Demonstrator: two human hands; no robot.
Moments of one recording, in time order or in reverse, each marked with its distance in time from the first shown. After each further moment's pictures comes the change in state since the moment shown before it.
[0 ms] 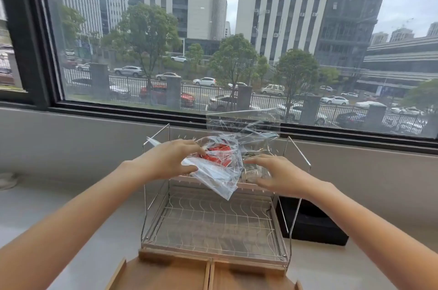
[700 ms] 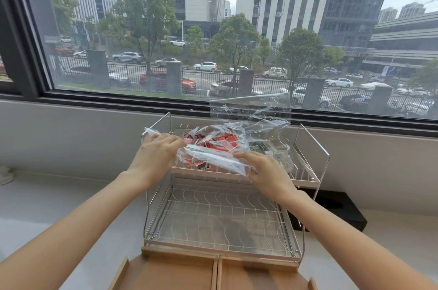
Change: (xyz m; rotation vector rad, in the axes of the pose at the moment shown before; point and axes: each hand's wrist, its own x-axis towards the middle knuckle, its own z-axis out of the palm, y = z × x) left_hand 0.018 -0.062 0.060 0.257 0.385 -0.110; right_hand 0.044 -0.002 0.060 0.105 0.254 0.057
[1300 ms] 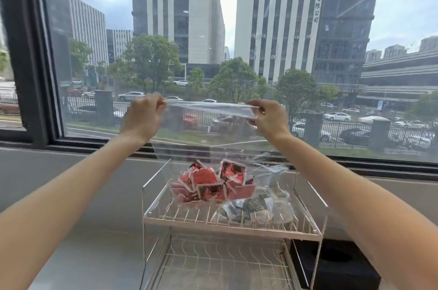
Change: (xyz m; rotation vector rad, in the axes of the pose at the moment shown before) left_hand 0.112 -0.025 -0.130 -0.229 0.424 -0.256; right_hand 0.112 -0.058 -0.135 0.428 0.493 0.061
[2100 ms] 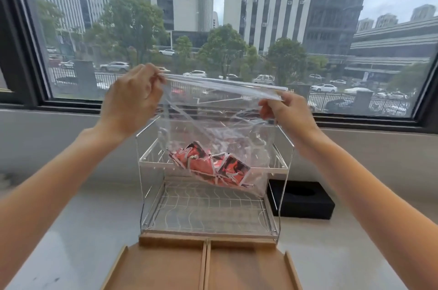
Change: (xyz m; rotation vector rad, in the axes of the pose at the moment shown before) left_hand -0.104 0.054 -0.061 -0.105 0.081 0.222; right_hand -0.137 -0.013 -0.076 0.212 -0.055 0.206
